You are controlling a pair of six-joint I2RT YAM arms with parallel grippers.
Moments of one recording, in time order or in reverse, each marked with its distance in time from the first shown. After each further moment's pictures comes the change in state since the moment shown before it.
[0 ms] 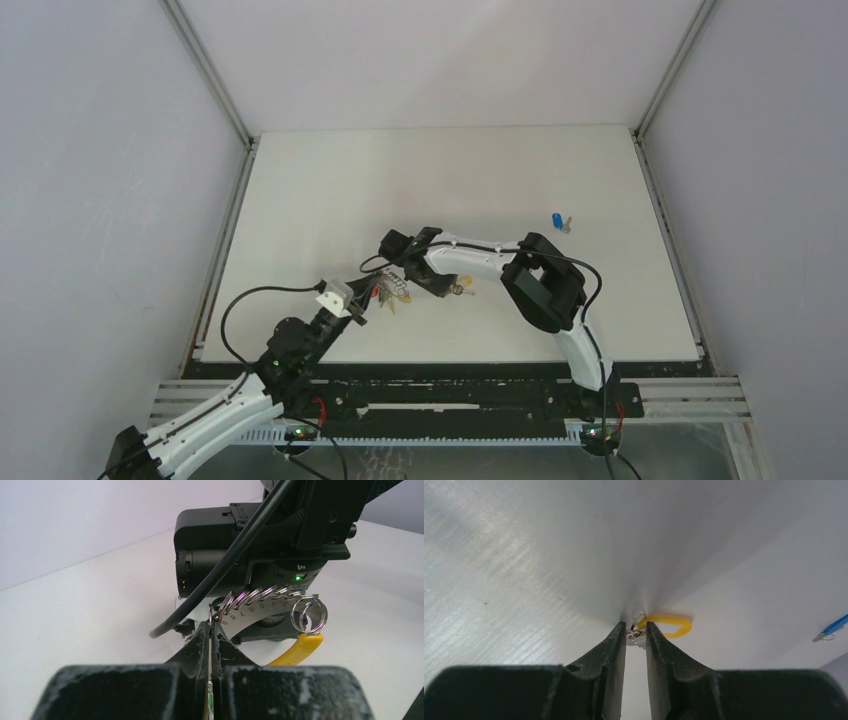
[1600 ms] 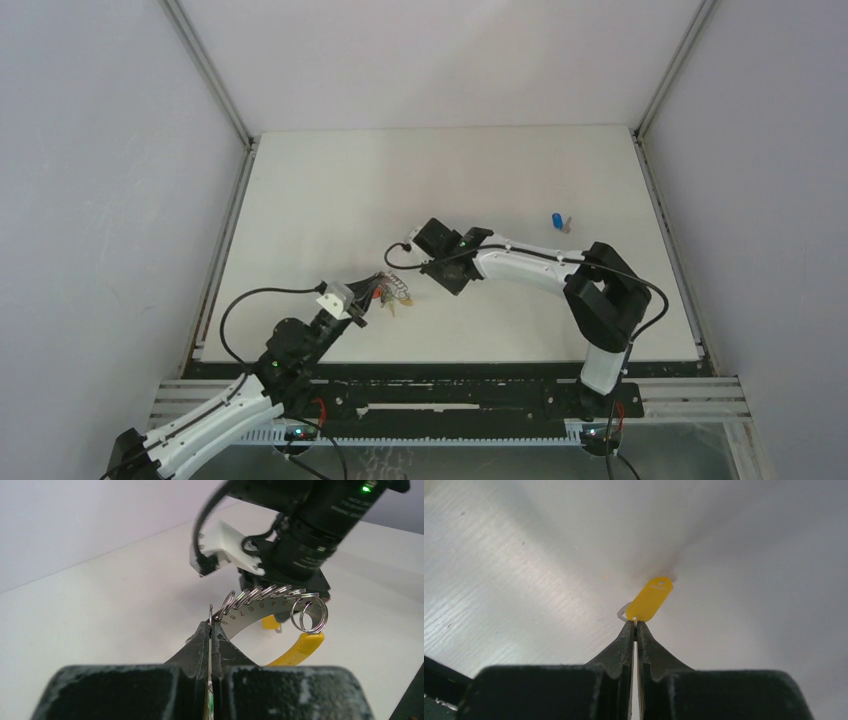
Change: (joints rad) left arm 0.000 -0.016 0.000 -0.019 0.036 0.000; right arm -0.070 -0.307 -0.263 0.224 -0.159 -0.051
